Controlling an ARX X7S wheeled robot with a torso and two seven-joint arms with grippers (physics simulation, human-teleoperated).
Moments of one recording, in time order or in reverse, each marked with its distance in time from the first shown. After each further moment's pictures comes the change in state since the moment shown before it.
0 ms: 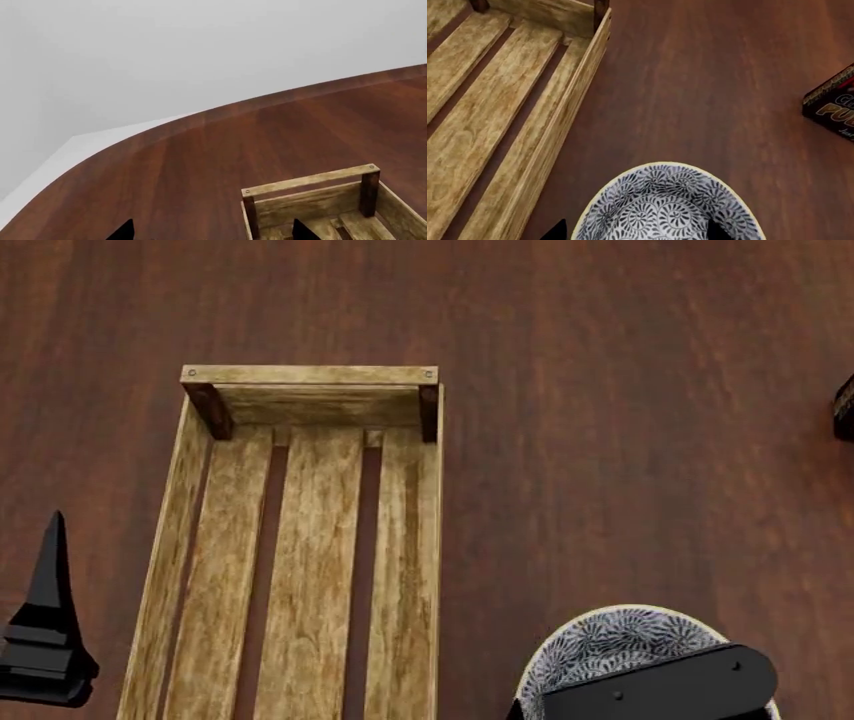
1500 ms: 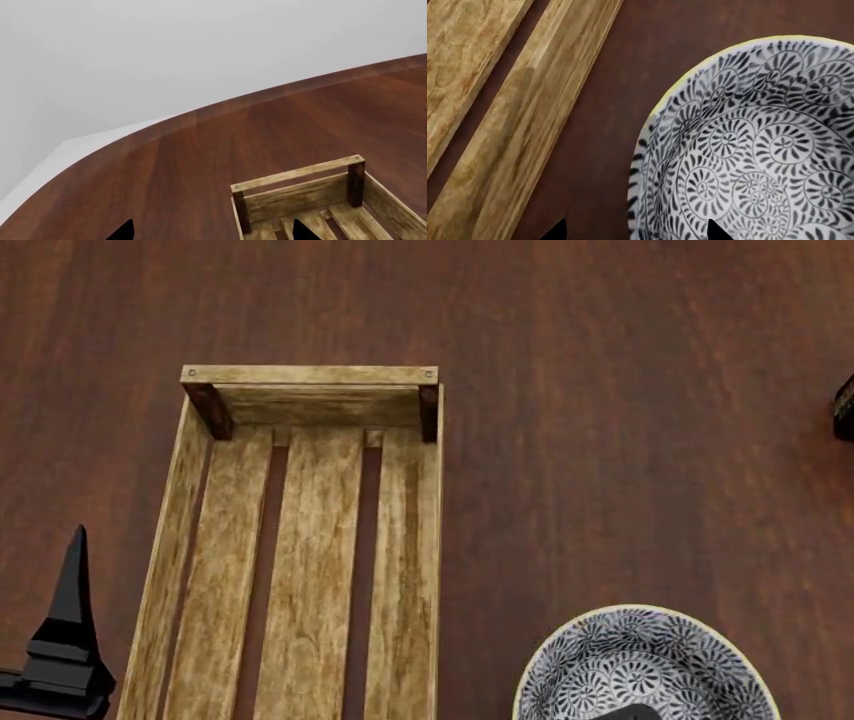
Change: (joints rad) left arm 0.008 -0.023 0.048 -0.003 0.018 0.016 -0.008; right arm -0.127 0.038 -0.362 0.294 -0.446 -0.300 -0.392
